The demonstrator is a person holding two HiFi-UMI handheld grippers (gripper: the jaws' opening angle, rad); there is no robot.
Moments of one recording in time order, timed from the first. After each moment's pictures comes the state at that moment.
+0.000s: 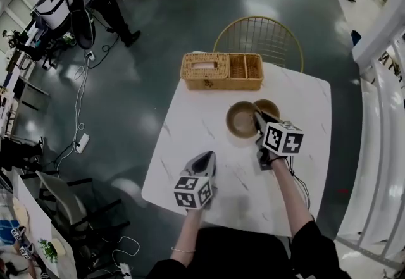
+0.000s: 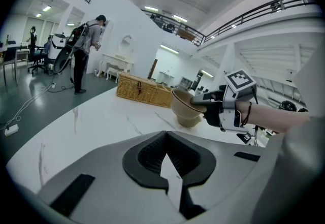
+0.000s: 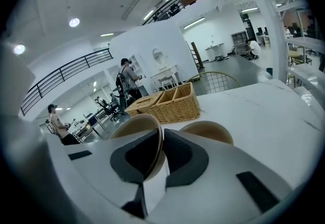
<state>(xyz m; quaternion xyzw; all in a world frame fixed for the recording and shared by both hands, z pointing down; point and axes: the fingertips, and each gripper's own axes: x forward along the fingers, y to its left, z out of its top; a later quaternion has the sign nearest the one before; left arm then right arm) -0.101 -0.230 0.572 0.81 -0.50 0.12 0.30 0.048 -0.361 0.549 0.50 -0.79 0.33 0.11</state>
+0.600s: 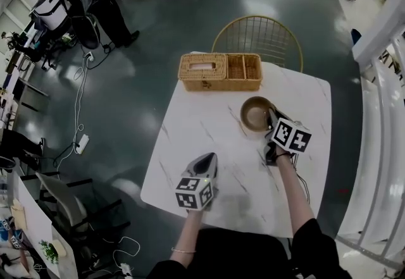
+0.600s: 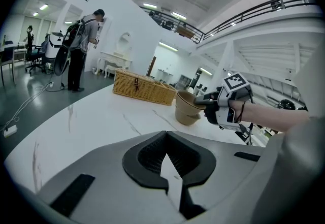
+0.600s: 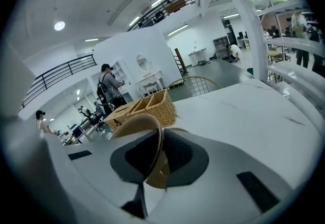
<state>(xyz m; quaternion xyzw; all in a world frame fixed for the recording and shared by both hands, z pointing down) -0.091 -0.233 0.576 0.81 -0.49 0.13 0.30 0.108 -0.380 0.559 0.58 -0.73 0.34 0.08</state>
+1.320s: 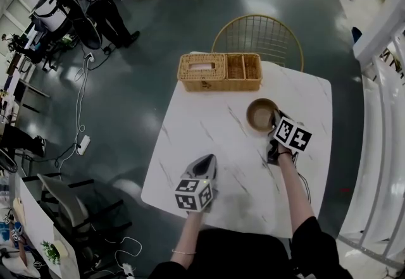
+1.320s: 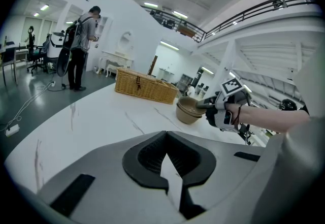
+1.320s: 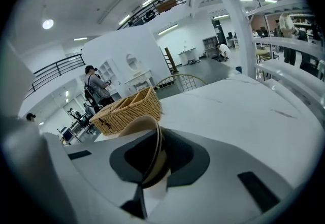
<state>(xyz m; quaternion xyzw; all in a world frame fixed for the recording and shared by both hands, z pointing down) -0.094 -0.232 0.582 0.80 -0.49 0.13 0.31 0.136 -0.384 0.587 0.62 -0.69 0.36 0.09</state>
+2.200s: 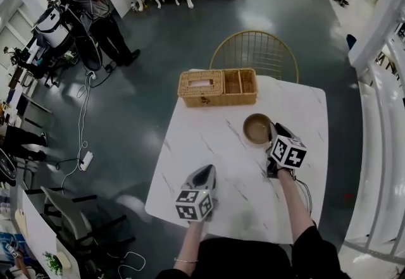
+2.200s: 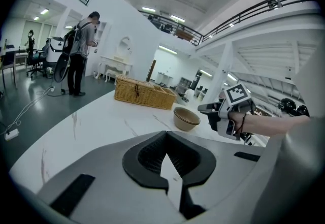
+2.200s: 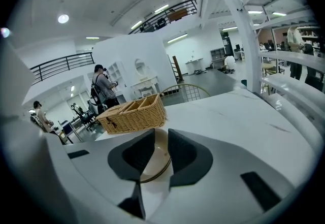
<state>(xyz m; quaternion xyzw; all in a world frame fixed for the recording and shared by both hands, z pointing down) -0.098 -0.232 0.566 0.81 -0.50 0.12 0.28 0.131 -0.368 0.571 0.62 -0.72 0.29 0.09</state>
